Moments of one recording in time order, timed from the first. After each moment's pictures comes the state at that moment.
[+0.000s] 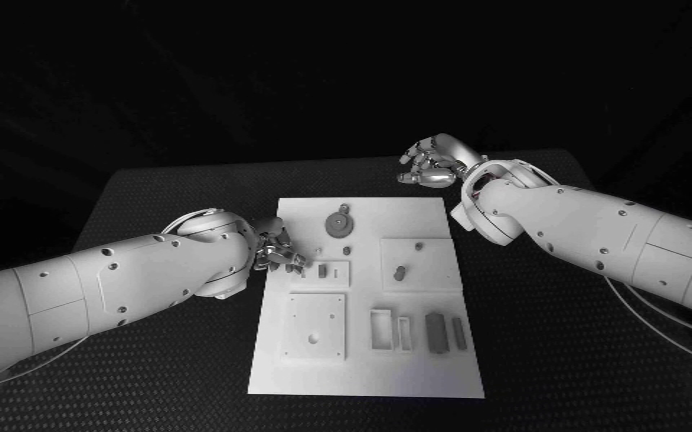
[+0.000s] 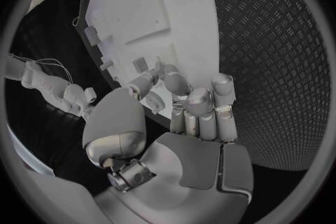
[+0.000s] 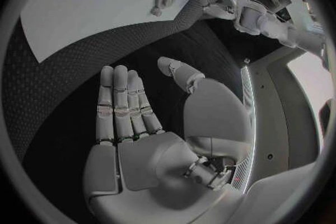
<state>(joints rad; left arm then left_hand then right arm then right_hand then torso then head) 1.29 -0.67 -0.21 1.34 -1.14 -0.05 -0.44 0.78 -0.24 0.65 0.03 0.06 1.19 -0.02 0.51 0.89 1.40 -0.12 1.08 0.44 1.29 -0.20 1.46 0.56 0.07 1.07 -0.19 1.03 1.31 1.26 -0.67 -0.02 1.20 -1.04 -0.43 -0.01 1.03 -0.25 0.65 -0.16 0.43 0.76 0.19 0.35 0.37 0.76 0.12 0.97 0.47 0.92 0.04 0.89 0.77 0.25 0.87 0.15 0.50 1.31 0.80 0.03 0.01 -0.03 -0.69</state>
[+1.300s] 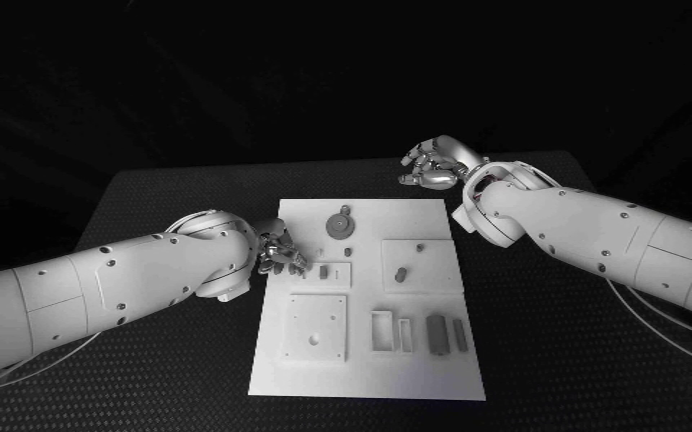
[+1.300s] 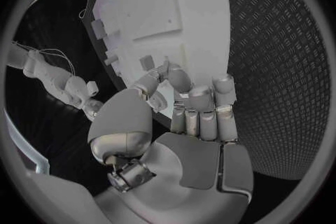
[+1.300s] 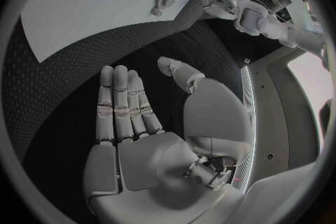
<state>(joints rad) 1.29 -0.68 -0.20 1.35 -1.06 -0.06 -0.44 0.90 -0.11 0.58 -0.16 0.23 1.16 0.00 0.44 0.91 1.39 -0.10 1.00 0.44 1.28 -0.19 1.41 0.54 0.07 1.05 -0.18 1.00 1.31 1.26 -0.67 -0.02 1.20 -1.04 -0.43 -0.01 1.03 -0.25 0.65 -0.16 0.43 0.76 0.19 0.35 0.36 0.76 0.12 0.98 0.47 0.92 0.04 0.89 0.76 0.25 0.87 0.15 0.50 1.31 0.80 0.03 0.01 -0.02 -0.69</state>
